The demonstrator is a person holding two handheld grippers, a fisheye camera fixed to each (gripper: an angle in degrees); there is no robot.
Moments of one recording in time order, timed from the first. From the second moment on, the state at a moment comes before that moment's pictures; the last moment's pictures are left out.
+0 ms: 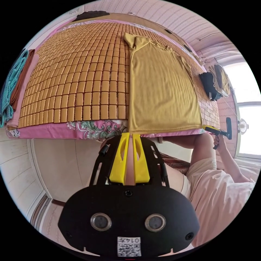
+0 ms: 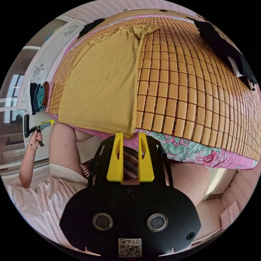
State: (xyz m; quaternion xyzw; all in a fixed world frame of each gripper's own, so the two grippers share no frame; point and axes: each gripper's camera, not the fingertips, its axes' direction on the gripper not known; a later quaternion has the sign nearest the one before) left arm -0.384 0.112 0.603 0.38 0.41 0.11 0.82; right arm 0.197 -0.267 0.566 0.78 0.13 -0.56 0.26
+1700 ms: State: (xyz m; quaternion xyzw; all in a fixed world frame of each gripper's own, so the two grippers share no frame) left arm 0.016 -0.099 0.098 0.51 0.19 0.51 0.67; right arm 0.231 -0.051 0.343 0.80 -0.15 -0.54 0.23
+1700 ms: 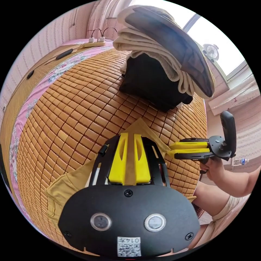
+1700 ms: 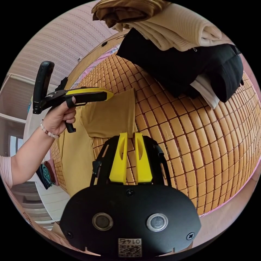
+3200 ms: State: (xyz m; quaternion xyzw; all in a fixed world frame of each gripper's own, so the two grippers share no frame) left arm -0.407 -0.206 0.315 0.50 0.37 0.11 0.77; right arm -0.206 0.219 0.509 0.75 0.23 -0.61 0.12
